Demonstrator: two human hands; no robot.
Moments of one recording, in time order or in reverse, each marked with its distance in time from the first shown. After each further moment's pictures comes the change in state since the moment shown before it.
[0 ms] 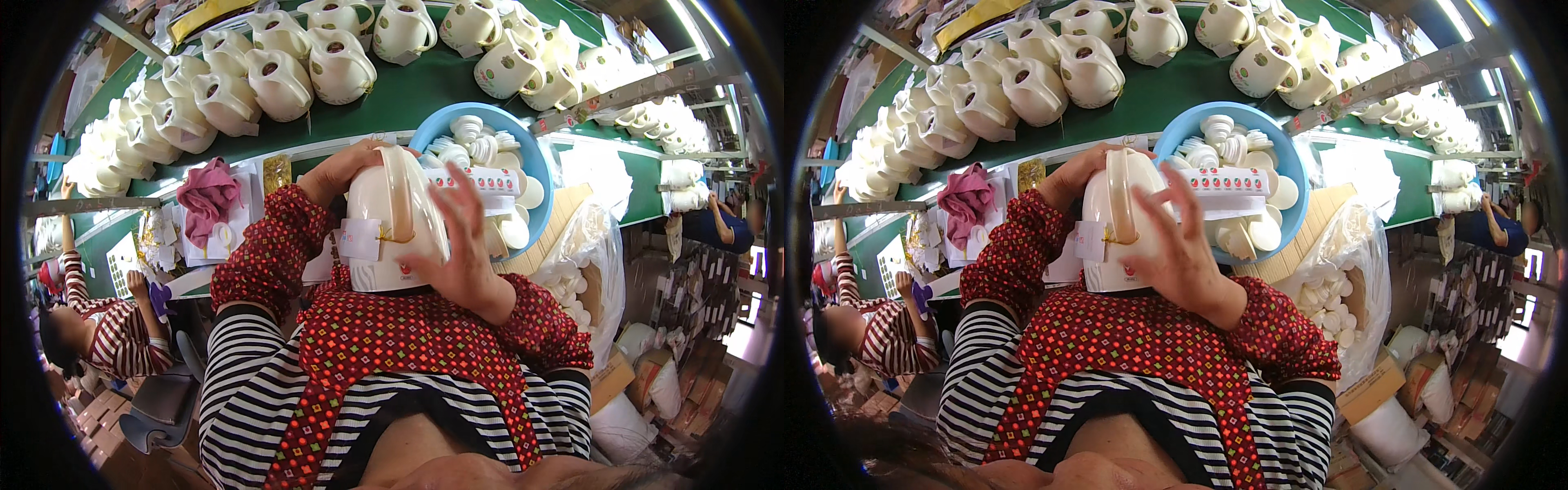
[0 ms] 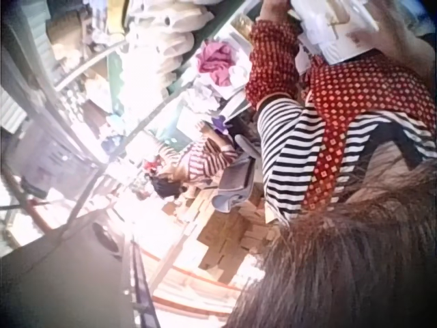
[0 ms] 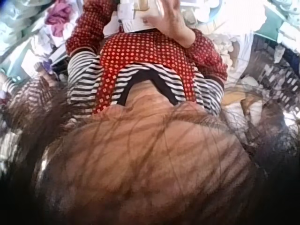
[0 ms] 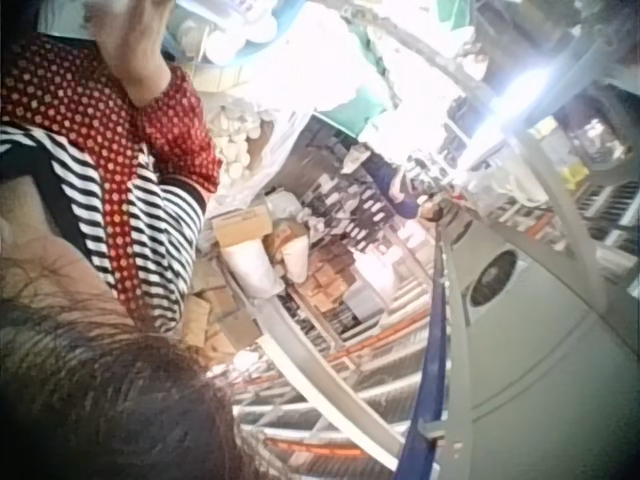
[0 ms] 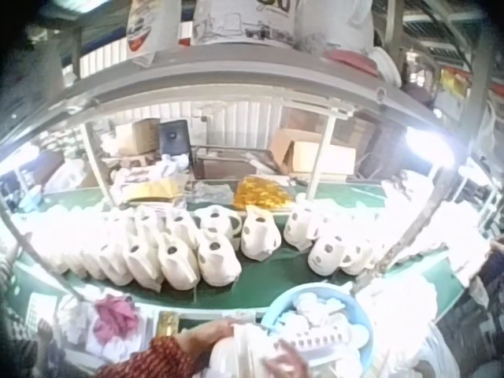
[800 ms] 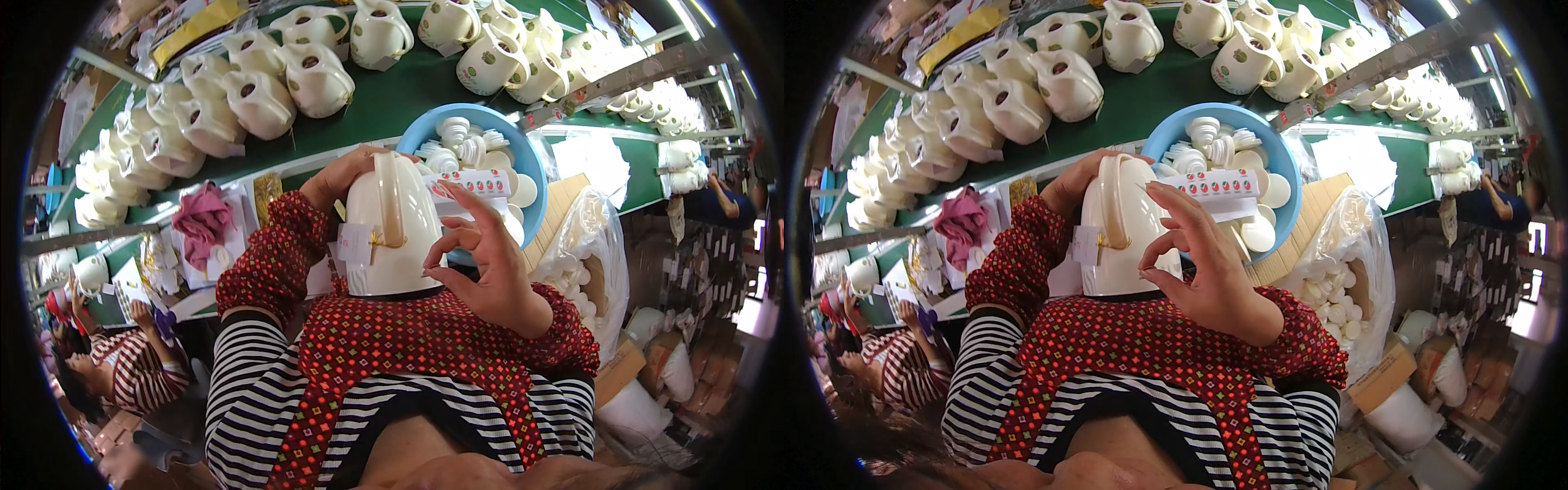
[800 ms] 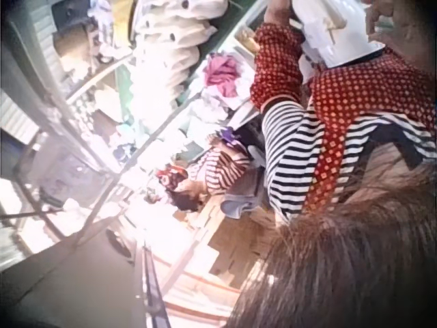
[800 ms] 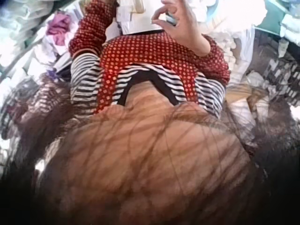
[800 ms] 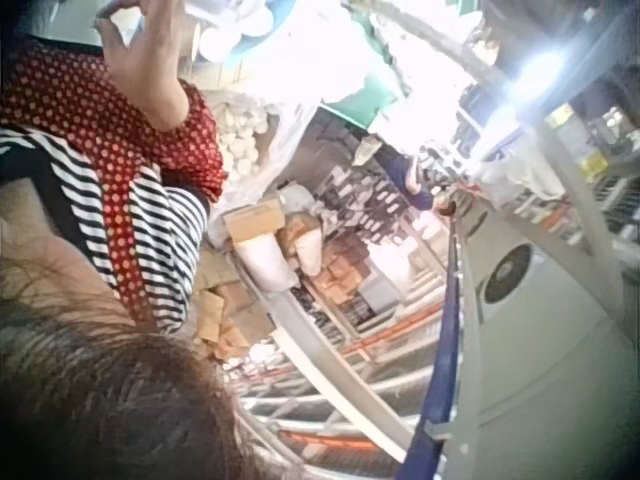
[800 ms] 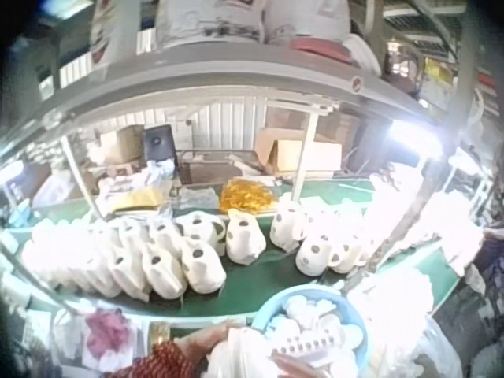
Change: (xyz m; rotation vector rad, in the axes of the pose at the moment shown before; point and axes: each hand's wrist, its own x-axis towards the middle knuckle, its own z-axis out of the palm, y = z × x) left_hand 0.030 -0.002 -0.001 -0.061 -0.029 -0.014; right_hand 0.006 -0.010 -0.060 0.489 -0.161 0.299
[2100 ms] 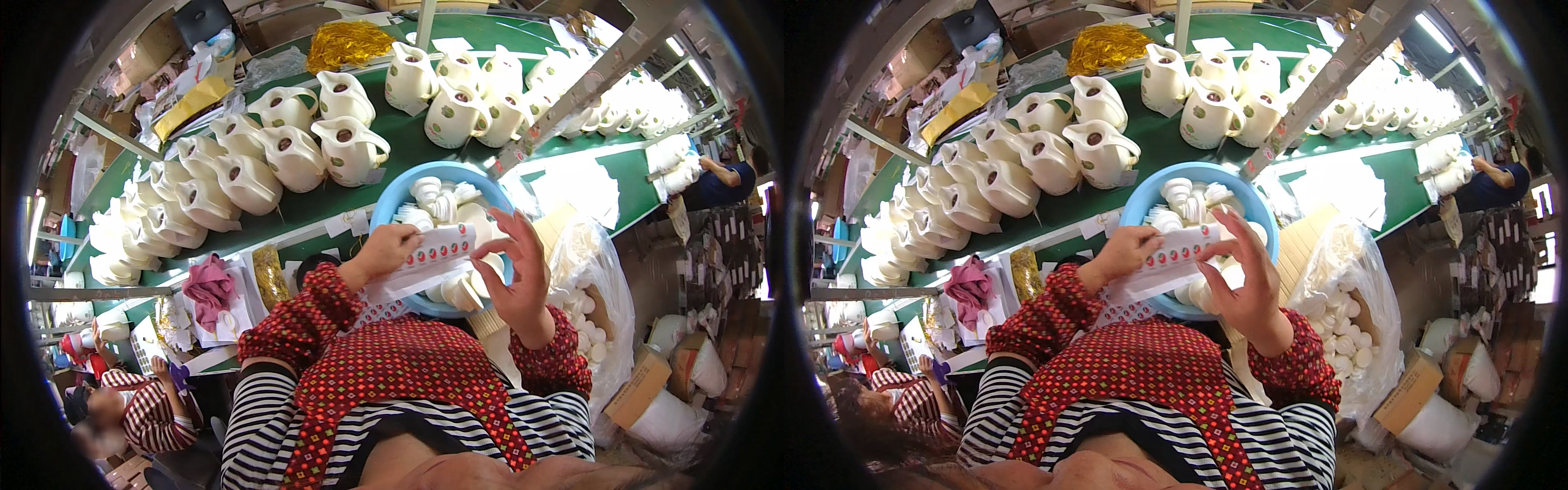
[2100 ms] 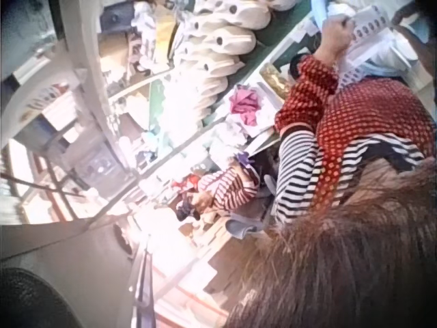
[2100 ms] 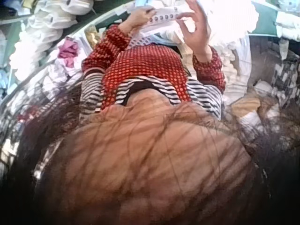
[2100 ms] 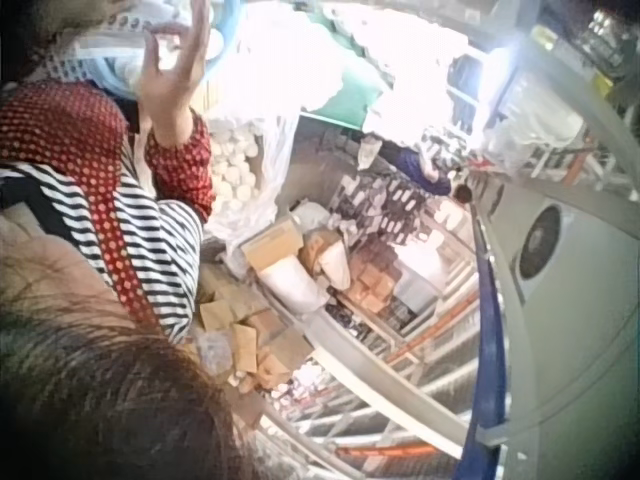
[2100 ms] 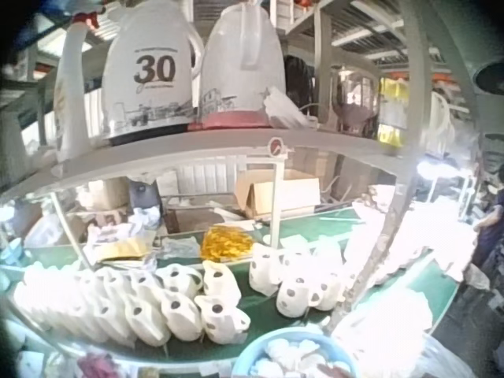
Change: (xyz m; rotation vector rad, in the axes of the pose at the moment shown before) left_hand 0.076 -0.018 0.085 0.908 0.368 0.077; right_hand -0.019 0.043 -0.094 -0.360 0.500 -0.281
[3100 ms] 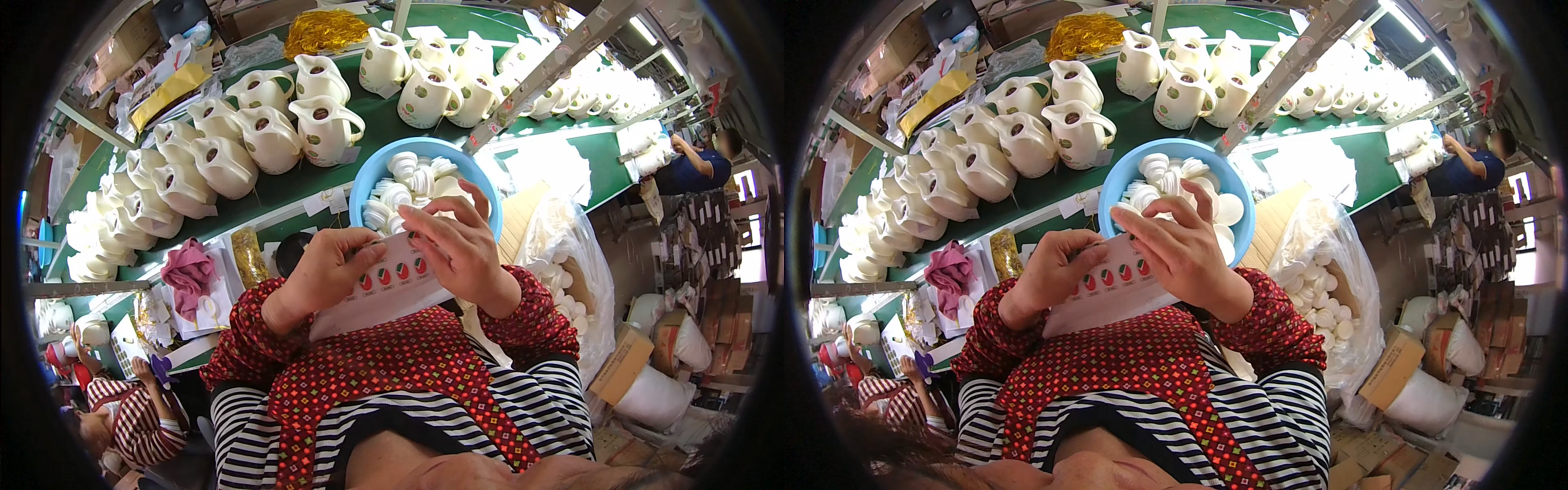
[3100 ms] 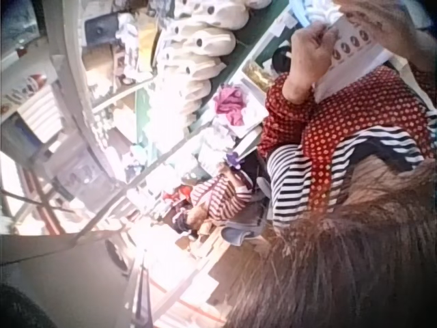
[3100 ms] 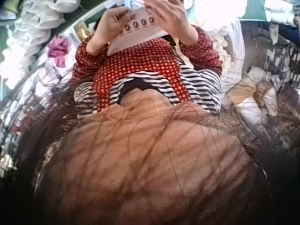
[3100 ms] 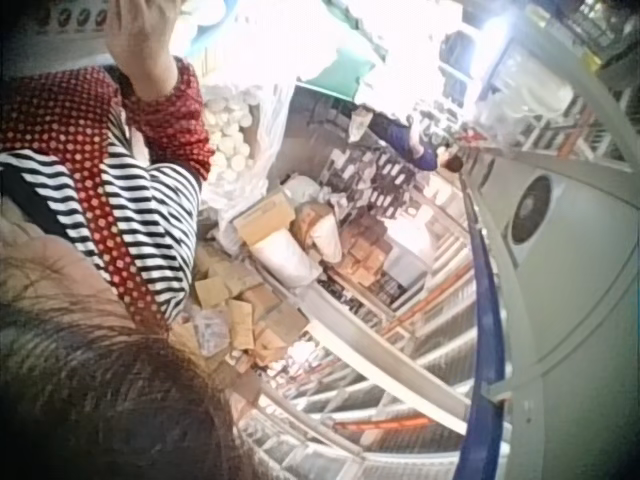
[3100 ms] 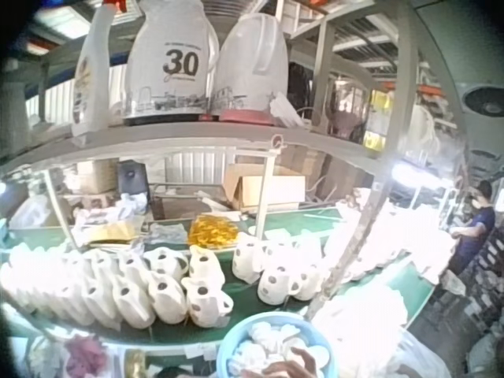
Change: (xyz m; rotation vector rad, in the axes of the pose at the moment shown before) left_hand -0.113 0.114 -0.068 -0.417 -0.109 -0.181; right_hand 0.009 -0.042 0.031 -0.312 -0.218 -0.241
